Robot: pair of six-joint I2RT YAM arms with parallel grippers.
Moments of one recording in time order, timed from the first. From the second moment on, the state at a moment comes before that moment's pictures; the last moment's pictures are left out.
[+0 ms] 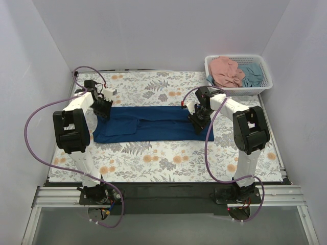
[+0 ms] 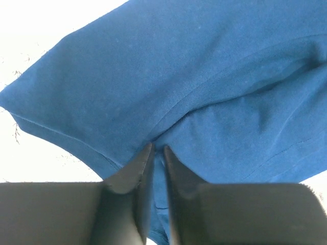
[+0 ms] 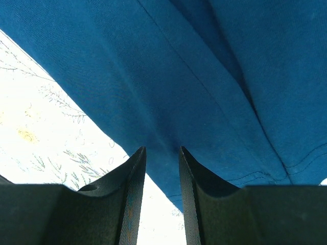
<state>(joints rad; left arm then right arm) 0.11 1.95 1.43 -0.74 0.31 0.52 0.38 1.94 1.39 -0.91 -0.33 -0.50</state>
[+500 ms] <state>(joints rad) 0.08 1.89 1.43 -0.74 0.34 0.53 0.38 1.94 1.39 -0.91 -0.32 -0.50</state>
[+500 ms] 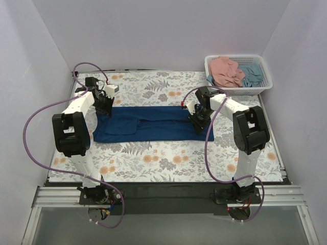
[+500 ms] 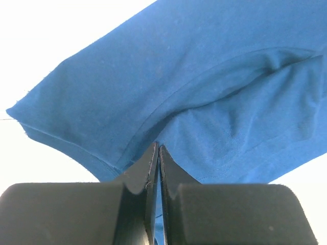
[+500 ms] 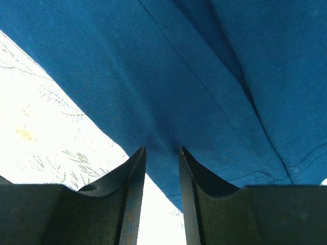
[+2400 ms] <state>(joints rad) -0.11 1.76 1.08 -0.60 0.06 0.16 0.42 1.90 1.28 -0.83 -0.28 -0.53</state>
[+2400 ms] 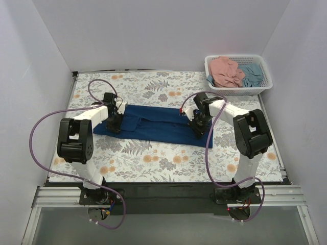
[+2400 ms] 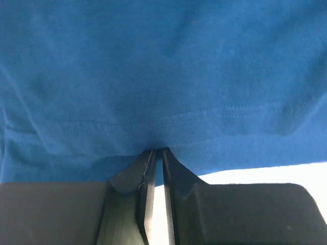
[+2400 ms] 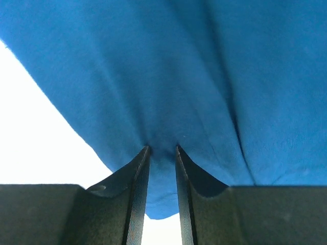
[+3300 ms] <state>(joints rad) -0.16 2.03 1.68 -0.54 0.30 0.09 0.62 1.89 1.30 -0.88 -0.38 -0.51</state>
